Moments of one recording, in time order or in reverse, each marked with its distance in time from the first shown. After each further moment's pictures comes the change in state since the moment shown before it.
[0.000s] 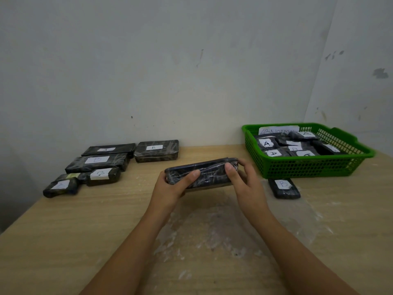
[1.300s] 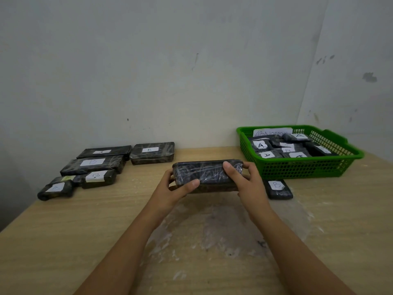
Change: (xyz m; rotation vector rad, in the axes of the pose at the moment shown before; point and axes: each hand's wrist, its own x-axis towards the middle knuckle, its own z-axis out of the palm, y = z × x) left_hand -0.001 -0.001 -0.006 0.045 -0.259 0.075; right_hand 0.008 -0.005 -0.016 0.017 0.067 0.160
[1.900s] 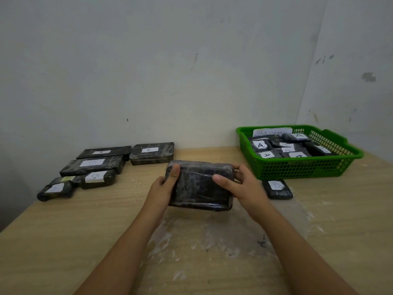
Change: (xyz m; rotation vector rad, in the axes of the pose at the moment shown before) left_hand 0.007 0.003 -0.003 0.002 0.192 -0.181; right_hand -0.003 -0.008 -0.005 0.076 -0.263 0.019
